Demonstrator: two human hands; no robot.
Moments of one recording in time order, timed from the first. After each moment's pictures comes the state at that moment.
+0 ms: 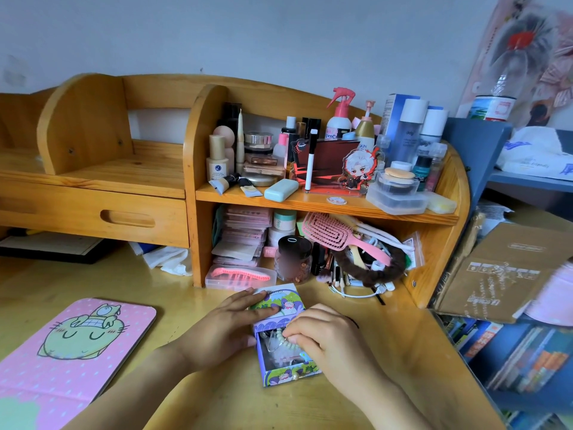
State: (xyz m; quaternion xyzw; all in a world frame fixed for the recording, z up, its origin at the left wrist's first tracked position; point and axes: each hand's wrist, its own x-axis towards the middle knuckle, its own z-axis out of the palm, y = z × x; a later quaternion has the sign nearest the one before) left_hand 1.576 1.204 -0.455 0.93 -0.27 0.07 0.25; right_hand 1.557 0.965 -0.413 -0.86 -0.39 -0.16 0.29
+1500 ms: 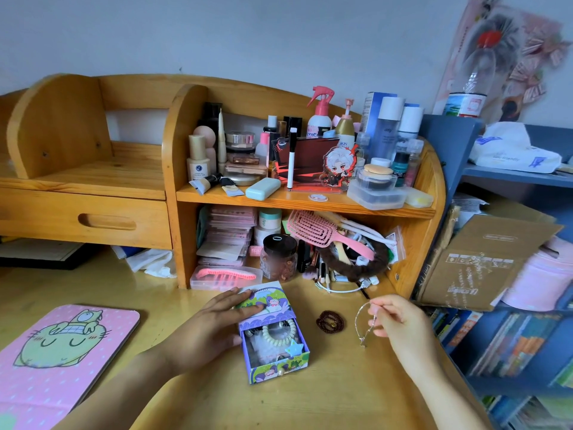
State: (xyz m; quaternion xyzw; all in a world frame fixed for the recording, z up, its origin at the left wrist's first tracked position) left_hand 1.575 1.204 -0.456 0.93 -0.26 0.07 0.26; right_hand 1.580 0.858 -0.427 -0.83 -0.02 -0.17 0.53
